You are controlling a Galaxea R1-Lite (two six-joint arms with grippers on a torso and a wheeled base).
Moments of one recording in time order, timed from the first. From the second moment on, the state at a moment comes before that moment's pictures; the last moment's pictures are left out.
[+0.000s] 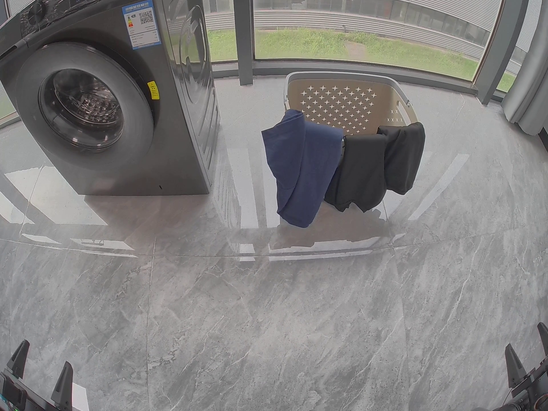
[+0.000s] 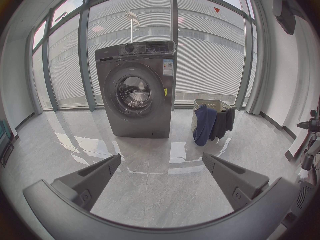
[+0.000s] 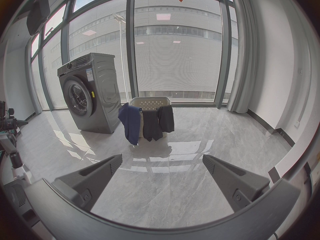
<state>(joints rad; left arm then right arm) 0.00 0.02 -0.02 0.00 0.01 -0.01 0.01 0.02 -0.02 0.00 0.01 -0.01</state>
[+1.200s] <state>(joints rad) 0.00 0.02 -0.02 0.00 0.01 -0.01 0.01 0.02 -0.02 0.00 0.01 -0.01</state>
